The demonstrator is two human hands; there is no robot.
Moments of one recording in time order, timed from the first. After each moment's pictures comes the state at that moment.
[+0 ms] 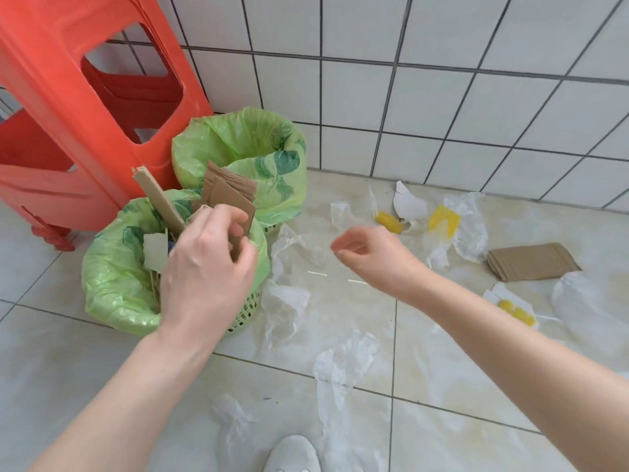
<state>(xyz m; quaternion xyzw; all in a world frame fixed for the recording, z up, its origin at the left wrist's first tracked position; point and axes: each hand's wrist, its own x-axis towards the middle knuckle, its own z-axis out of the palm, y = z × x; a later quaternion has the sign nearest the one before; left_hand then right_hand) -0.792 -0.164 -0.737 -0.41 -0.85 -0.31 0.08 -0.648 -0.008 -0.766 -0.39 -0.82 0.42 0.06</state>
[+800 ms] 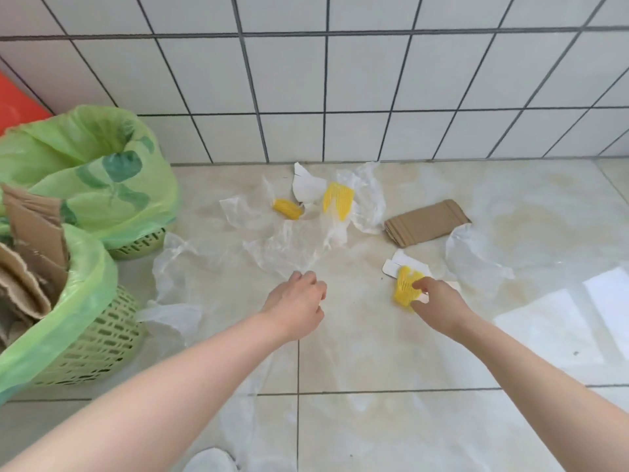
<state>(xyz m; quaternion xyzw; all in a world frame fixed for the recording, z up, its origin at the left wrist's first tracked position) -0.624 0.000 -0.893 -0.69 -0.69 0.04 -0.21 -0.382 0.085 -0.902 -0.64 -0.69 0.34 -0.07</state>
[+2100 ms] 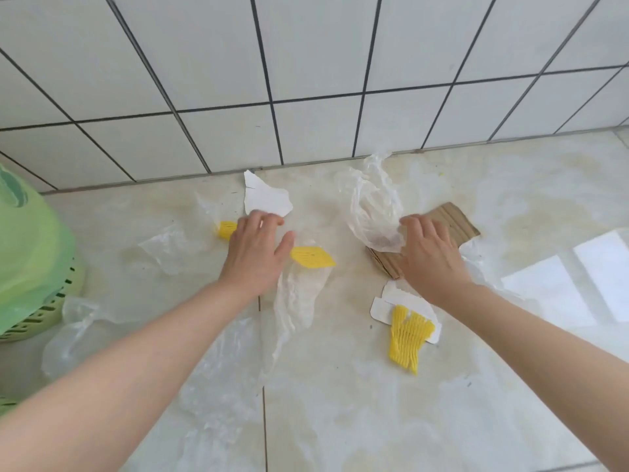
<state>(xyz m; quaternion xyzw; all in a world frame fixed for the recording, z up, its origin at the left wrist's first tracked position) -0.675 0.175 -0.949 -0.62 -0.75 -0.18 -0.13 -0.407 0.233 -0.951 -0.59 -0.80 0.10 0.02</state>
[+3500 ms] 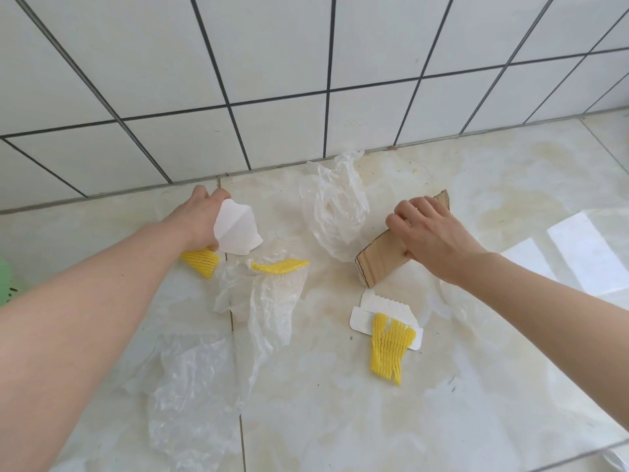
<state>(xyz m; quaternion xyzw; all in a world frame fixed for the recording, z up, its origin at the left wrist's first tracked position) -0.748 0.267 -0.952 -0.61 -0.76 0.11 -0.20 -0.363 0.283 -0.941 -0.39 -0.91 -0.15 -0.07</state>
